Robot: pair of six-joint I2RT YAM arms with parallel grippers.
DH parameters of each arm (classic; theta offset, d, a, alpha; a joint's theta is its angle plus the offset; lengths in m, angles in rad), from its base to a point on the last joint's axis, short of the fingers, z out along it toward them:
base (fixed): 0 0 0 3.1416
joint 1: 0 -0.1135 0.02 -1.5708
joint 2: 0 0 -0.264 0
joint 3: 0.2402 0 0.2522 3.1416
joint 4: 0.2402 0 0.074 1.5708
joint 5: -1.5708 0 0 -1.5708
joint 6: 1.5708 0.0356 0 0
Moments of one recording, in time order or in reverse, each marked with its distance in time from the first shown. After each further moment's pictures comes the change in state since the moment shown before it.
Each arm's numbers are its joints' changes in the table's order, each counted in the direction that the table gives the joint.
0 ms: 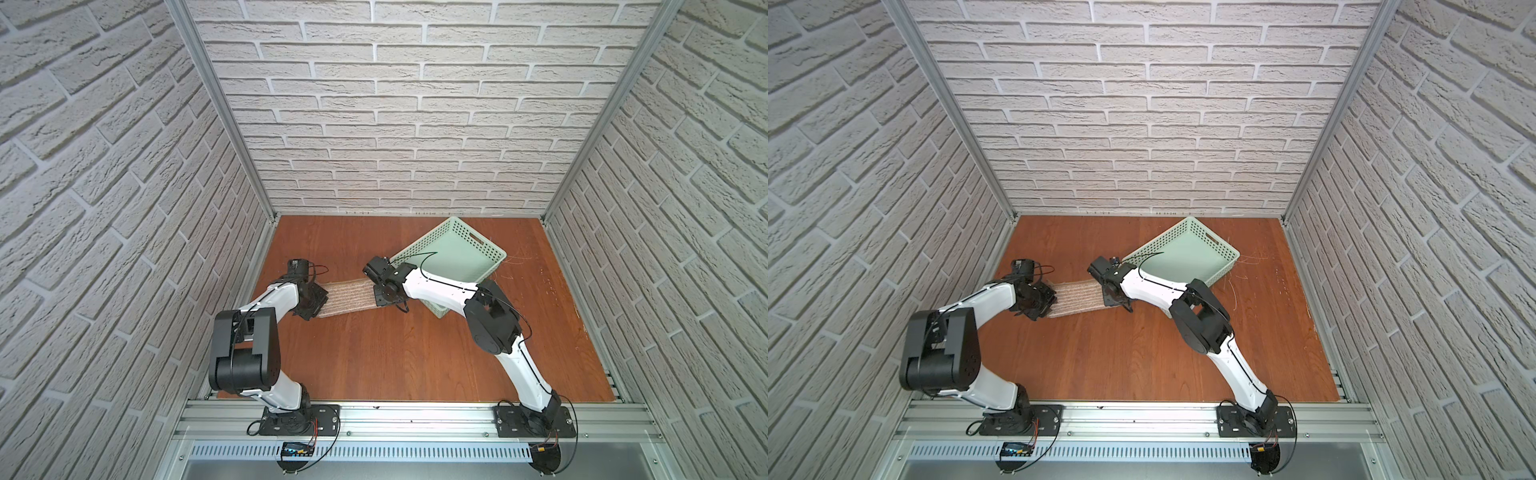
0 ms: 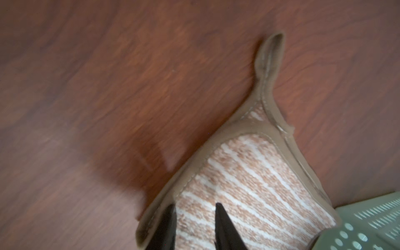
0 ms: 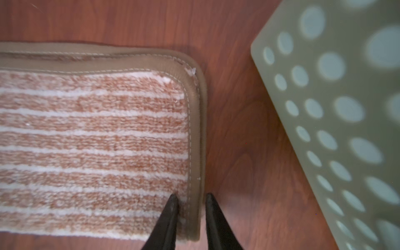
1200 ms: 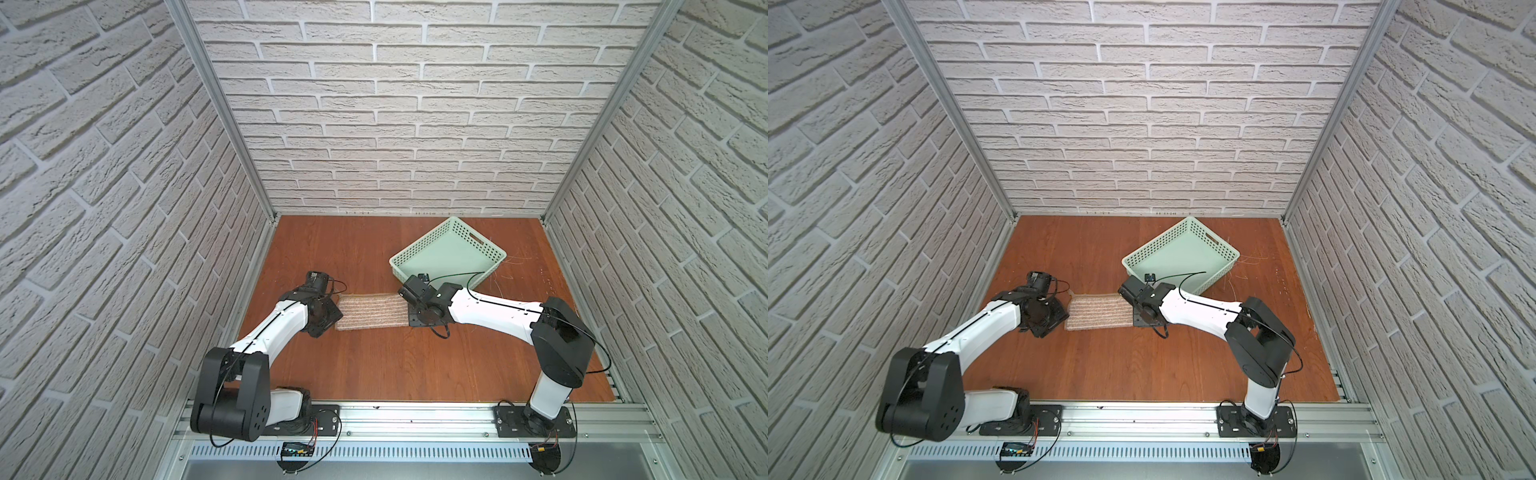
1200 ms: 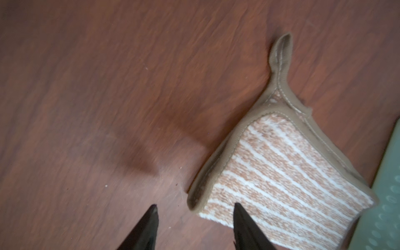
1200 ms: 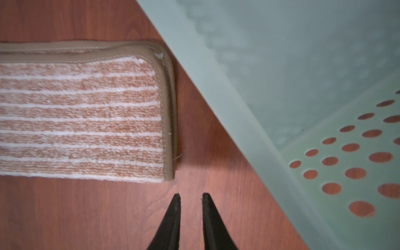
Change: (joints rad) left arm 0.212 0.225 -0.103 0.180 0.108 0.084; right arm -0.018 0.516 -0.591 -0.094 0.000 0.178
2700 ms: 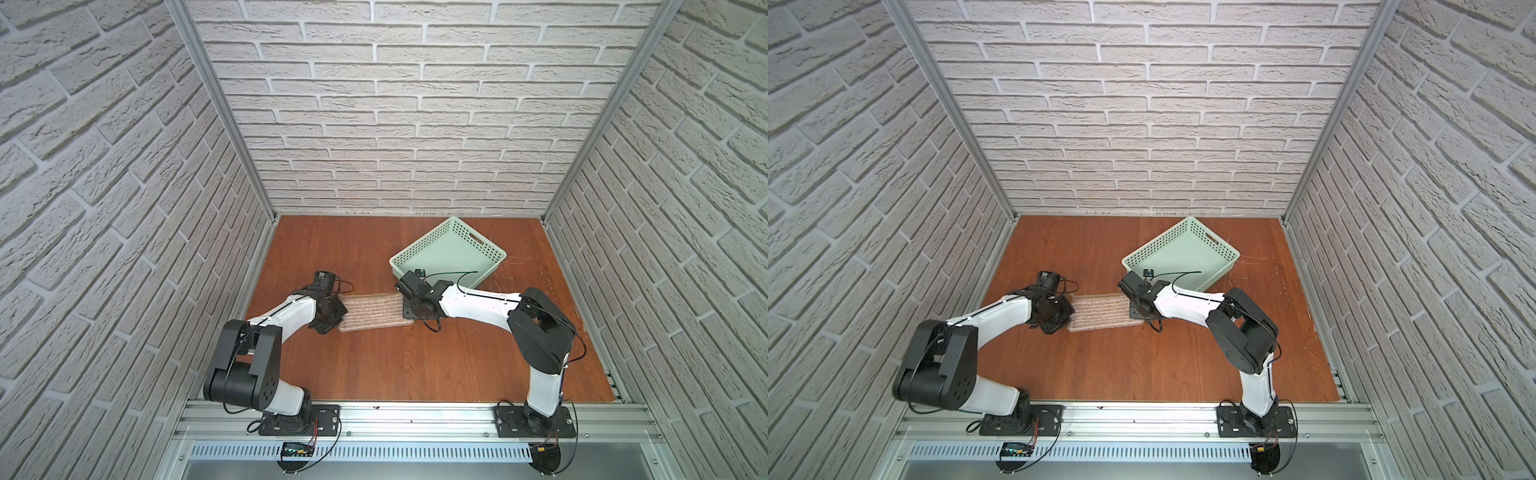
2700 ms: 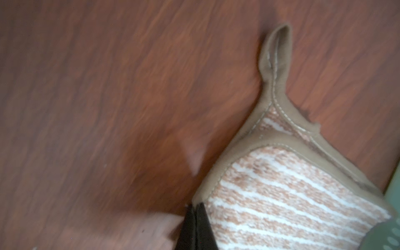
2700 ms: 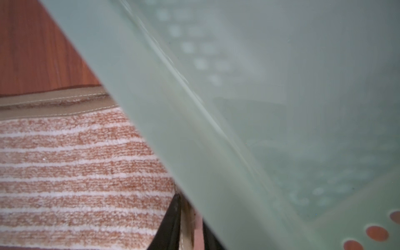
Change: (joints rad) left arm 0.038 -0.092 -0.016 -0.102 -0.018 -0.007; right arm 0.055 -0.128 0.018 -0.153 0.016 0.005
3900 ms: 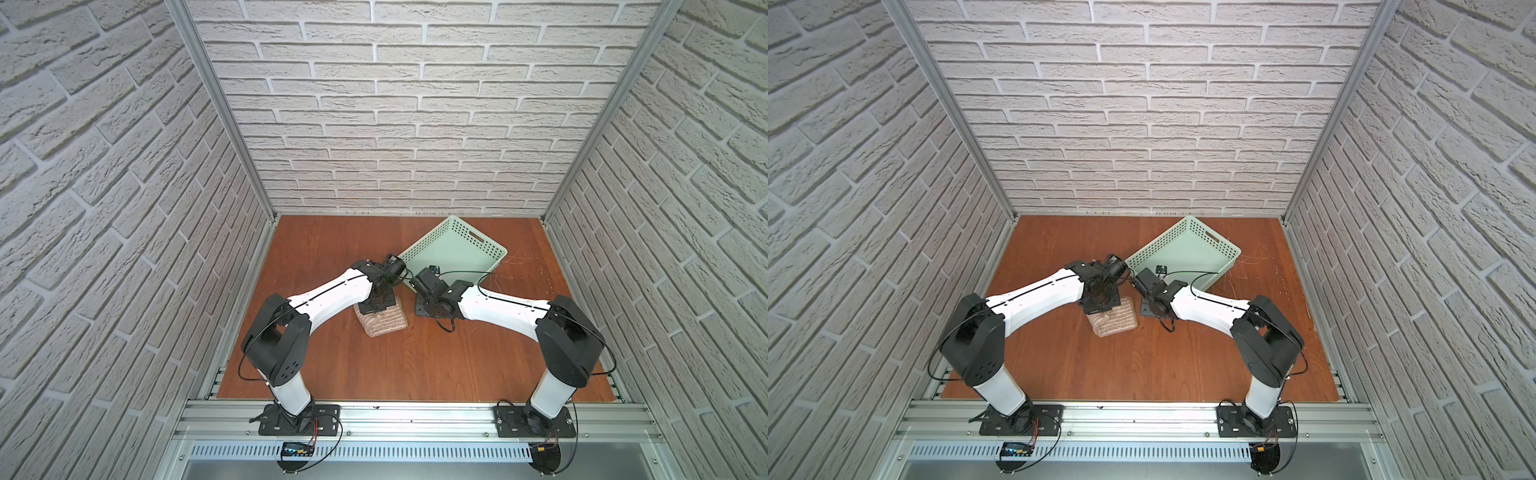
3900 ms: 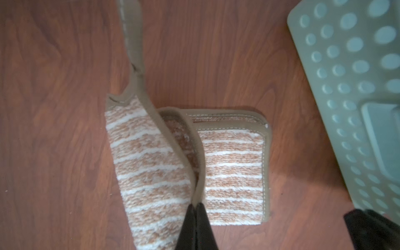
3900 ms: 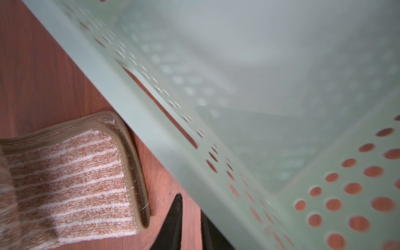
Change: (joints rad) left arm 0.493 -0.254 0.536 0.334 0.244 -0.060; right arm 0.055 0.200 -0.130 0.009 -0.040 0.006
